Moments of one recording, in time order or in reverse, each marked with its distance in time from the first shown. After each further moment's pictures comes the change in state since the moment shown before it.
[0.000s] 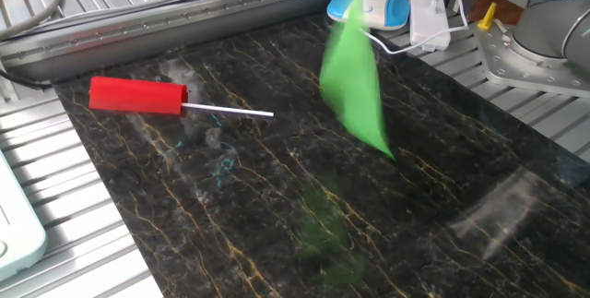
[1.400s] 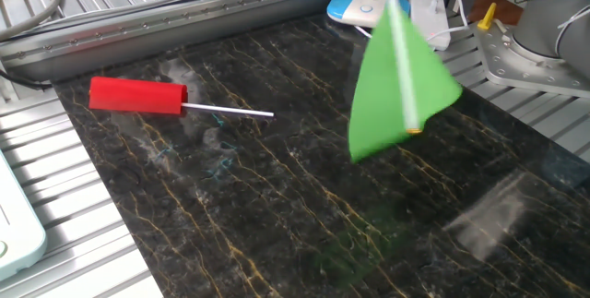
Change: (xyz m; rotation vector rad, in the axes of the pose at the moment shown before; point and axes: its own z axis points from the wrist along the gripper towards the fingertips) arm -0.012 0.120 -0.026 -0.581 0.055 0.511
